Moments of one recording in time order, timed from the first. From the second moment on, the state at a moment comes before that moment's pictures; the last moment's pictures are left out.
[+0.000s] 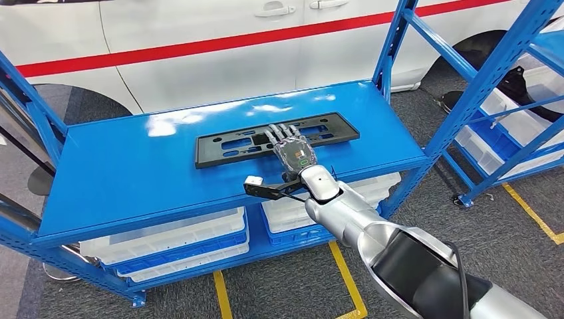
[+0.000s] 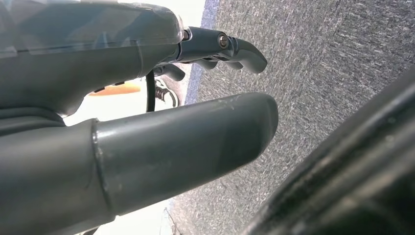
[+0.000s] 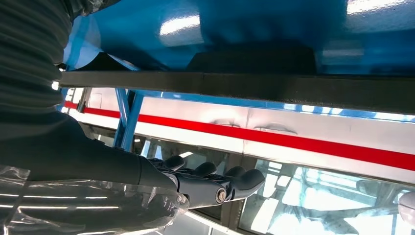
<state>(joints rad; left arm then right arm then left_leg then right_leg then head) -0.07 0.09 -1.50 -0.38 0.57 0.25 0.10 -0.88 0.04 0.67 -0.40 1.27 -0.41 0.10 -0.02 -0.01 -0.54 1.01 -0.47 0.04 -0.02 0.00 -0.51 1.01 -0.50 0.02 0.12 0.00</state>
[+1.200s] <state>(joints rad) -0.08 0.06 -1.48 -0.32 0.57 0.23 0.07 -0.87 0.05 0.67 -0.40 1.28 -0.40 0.08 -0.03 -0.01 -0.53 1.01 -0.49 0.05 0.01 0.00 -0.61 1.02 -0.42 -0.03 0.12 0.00</state>
